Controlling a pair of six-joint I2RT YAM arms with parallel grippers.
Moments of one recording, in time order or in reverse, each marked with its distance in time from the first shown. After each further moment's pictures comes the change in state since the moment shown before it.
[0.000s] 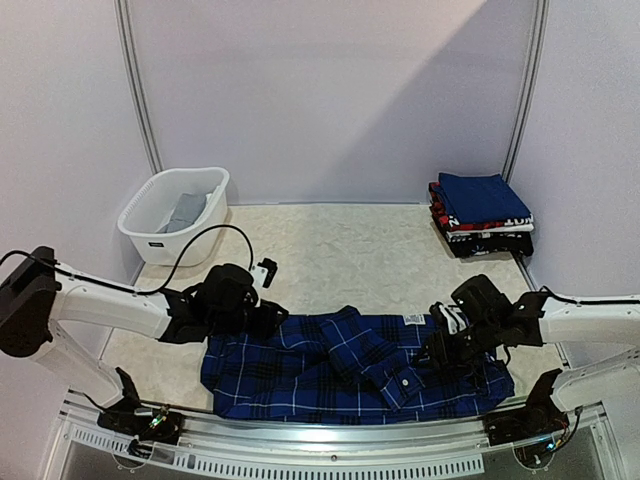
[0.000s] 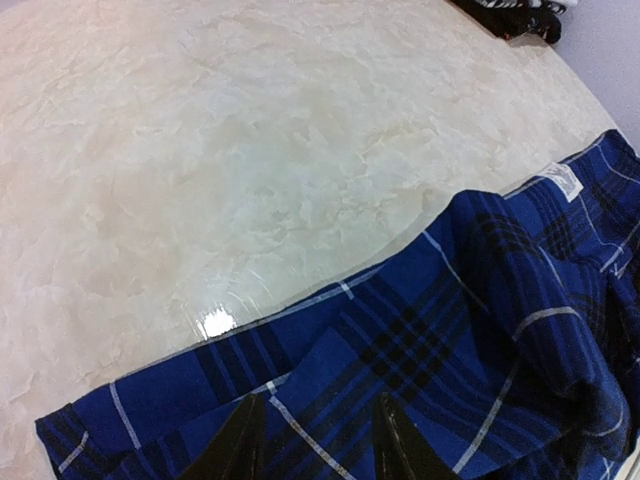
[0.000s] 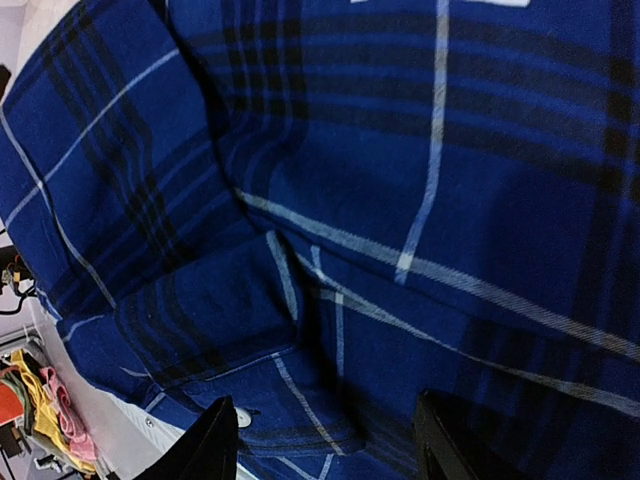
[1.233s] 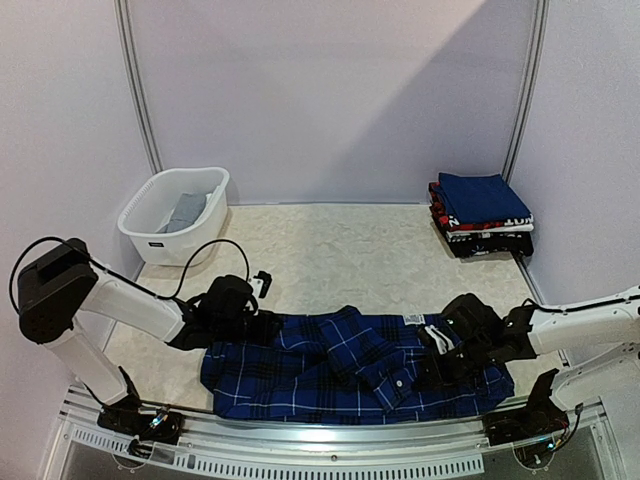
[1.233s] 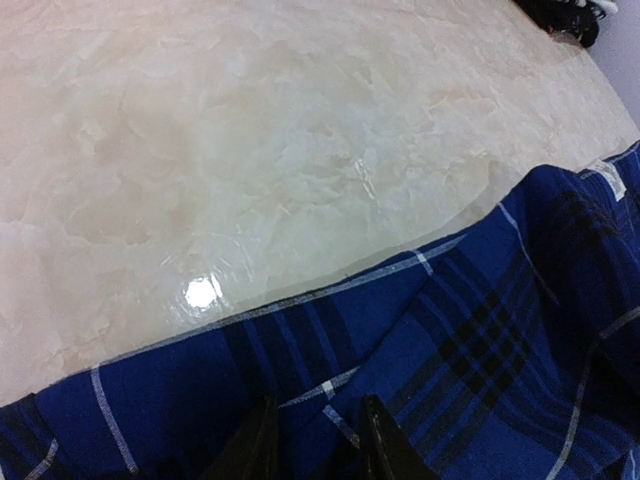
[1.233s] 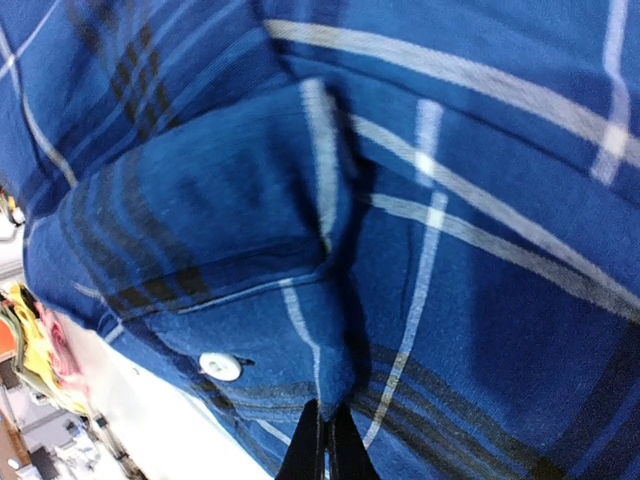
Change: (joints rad) left arm 0.072 0.159 -0.077 0.190 0.069 -0.077; right arm 0.109 0.077 -0.073 0.131 -0.110 0.006
